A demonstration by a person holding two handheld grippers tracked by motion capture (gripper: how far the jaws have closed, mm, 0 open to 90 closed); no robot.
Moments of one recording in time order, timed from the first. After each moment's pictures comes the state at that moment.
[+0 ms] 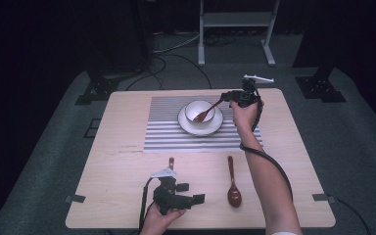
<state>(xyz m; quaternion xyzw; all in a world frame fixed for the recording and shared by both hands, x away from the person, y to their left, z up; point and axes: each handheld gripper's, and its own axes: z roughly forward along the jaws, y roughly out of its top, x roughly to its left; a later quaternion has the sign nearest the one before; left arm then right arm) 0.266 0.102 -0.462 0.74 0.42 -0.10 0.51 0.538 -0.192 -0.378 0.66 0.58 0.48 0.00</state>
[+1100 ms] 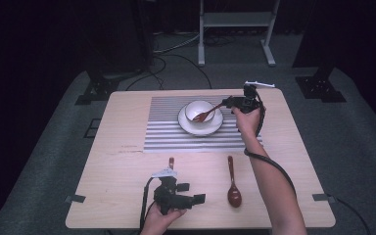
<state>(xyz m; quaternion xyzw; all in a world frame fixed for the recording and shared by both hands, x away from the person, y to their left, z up) 0.267 0.101 -0.462 0.75 0.42 -0.09 0.51 0.531 -0.200 -0.395 0.65 0.59 0.47 -0.01</state>
